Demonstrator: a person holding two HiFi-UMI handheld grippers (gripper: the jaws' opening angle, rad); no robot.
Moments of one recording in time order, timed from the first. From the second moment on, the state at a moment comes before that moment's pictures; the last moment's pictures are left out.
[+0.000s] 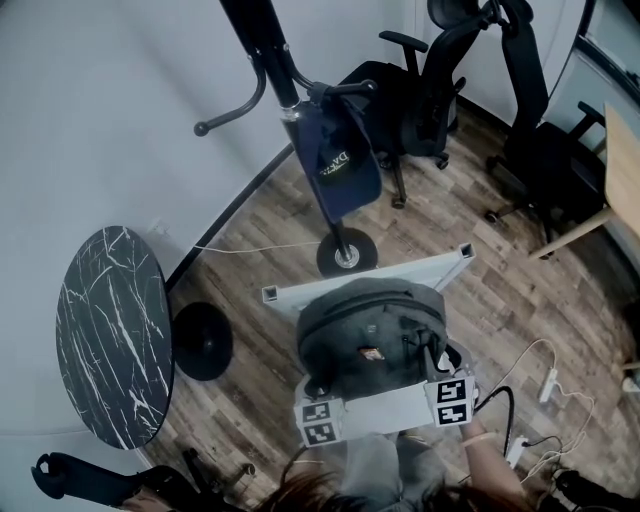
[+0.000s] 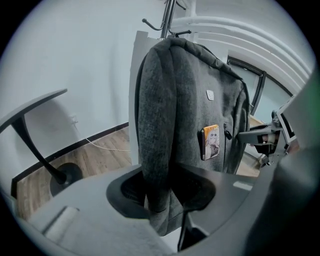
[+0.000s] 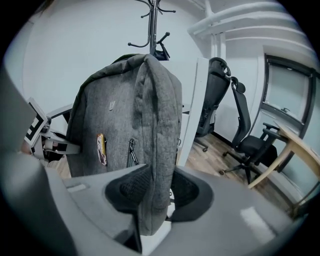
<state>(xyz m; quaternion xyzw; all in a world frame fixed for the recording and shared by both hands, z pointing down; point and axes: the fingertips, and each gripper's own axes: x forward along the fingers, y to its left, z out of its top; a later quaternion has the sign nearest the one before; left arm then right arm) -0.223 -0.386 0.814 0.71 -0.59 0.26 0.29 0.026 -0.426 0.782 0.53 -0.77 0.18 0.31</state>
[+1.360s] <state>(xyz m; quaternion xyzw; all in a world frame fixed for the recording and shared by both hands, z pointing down) -0.160 -0.278 0.622 0.72 -0.63 0.18 0.23 0.033 -0.305 0.601 0.53 -0.82 0.12 0.18</state>
